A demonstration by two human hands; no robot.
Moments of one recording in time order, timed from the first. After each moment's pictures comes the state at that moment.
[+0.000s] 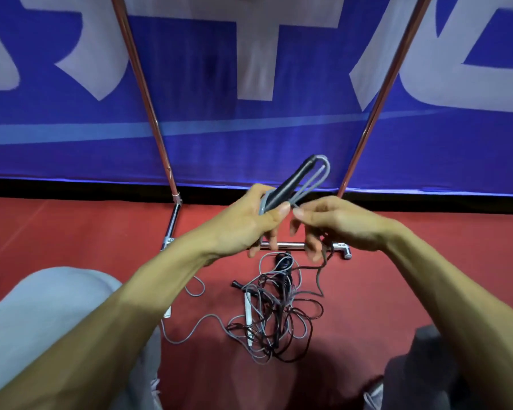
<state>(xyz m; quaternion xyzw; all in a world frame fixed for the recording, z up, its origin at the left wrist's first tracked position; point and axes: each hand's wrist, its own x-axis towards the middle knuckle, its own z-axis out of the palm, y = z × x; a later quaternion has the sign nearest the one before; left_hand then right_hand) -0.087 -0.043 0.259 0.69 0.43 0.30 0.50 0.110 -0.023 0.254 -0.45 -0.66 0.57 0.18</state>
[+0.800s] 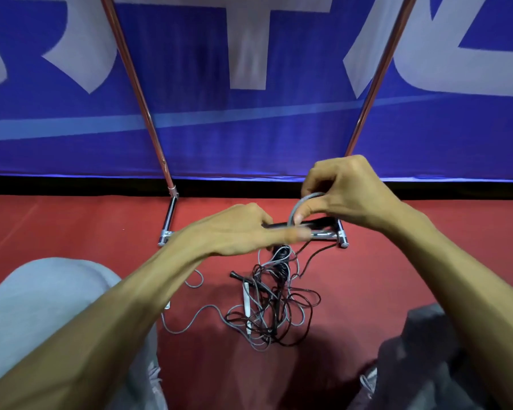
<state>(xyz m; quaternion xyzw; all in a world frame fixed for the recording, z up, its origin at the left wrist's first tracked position) -0.081 -0.046 0.257 0.79 0.53 0.03 0.30 0.113 -0.035 0.281 -0.44 -0.83 0.14 0.30</state>
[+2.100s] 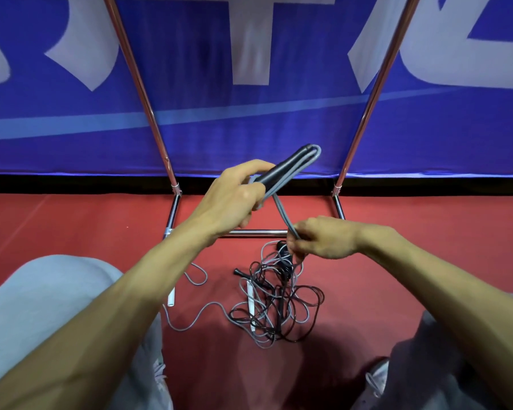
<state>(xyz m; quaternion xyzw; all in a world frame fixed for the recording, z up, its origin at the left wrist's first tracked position) -0.092 -0.035 0.256 0.66 0.51 0.35 0.42 0.102 -0.025 0.212 -0.48 -0.83 0.27 -0.07</state>
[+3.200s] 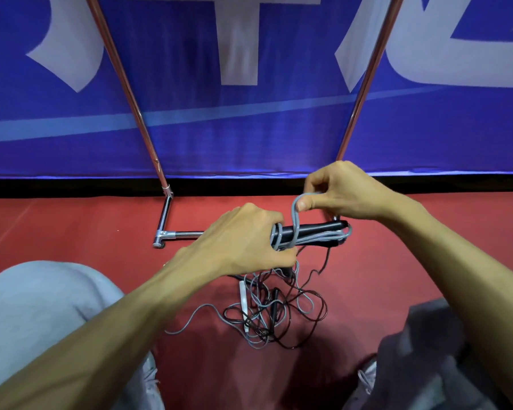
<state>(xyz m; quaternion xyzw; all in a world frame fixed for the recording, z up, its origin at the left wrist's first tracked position) -0.066 -0.057 0.233 0.86 0.47 0.13 0.13 0.133 -0.021 0.267 -0.51 -0.81 0.23 0.19</state>
